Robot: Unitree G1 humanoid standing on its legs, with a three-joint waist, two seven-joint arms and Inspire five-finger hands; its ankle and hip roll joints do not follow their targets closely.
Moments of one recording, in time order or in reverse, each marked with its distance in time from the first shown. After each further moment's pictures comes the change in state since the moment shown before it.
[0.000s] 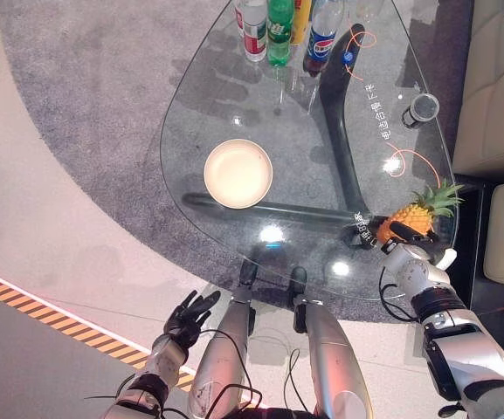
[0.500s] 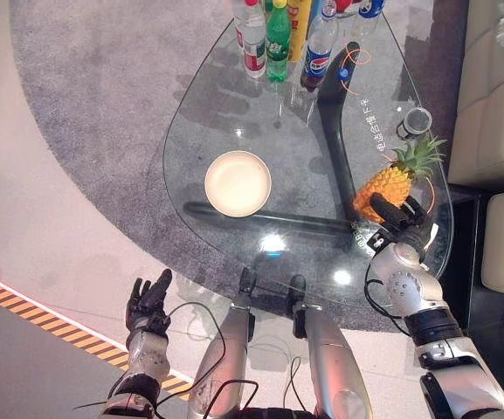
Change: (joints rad) left arm 0.035 0.010 0.129 -0.165 -0.094 -0.237 0.165; right arm 0.170 0.052 -0.022 -0.418 -0.108 -0.022 0.030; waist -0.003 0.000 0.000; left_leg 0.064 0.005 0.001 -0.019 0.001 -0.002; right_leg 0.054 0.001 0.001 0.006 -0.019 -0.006
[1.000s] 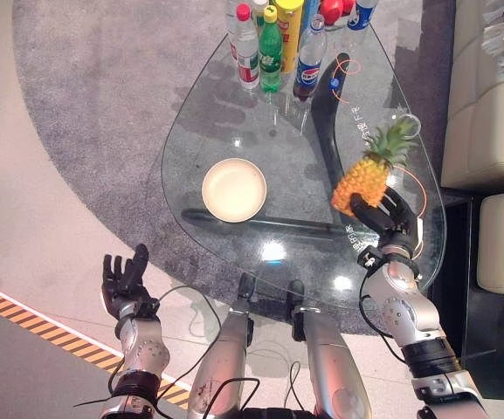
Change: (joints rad) left arm 0.028 -0.015 0.072 -0.302 0.085 -0.171 0.060; right arm 0.167 0.054 0.008 -0.266 -0.227 -0.011 0.337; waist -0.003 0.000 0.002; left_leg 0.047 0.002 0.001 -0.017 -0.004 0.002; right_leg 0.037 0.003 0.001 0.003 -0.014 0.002
